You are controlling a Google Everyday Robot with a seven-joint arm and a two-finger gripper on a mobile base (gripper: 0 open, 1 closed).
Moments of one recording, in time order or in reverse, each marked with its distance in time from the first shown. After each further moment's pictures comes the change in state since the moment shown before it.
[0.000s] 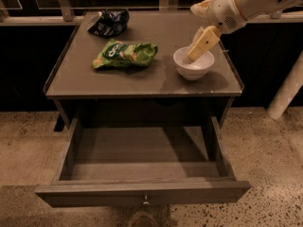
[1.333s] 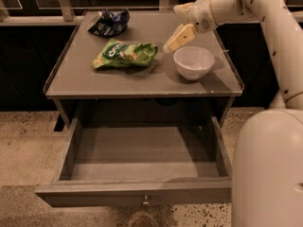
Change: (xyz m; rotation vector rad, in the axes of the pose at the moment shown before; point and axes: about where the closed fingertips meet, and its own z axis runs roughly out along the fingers) arm 0.001 -0.074 0.082 -0.013 -0.215 0.060
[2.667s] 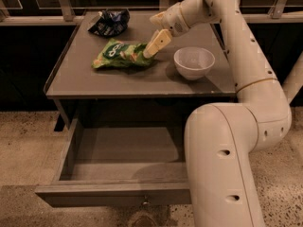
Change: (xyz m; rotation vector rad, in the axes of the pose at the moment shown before) arm -0.005 0.004 0.088 -0.152 0.039 0.007
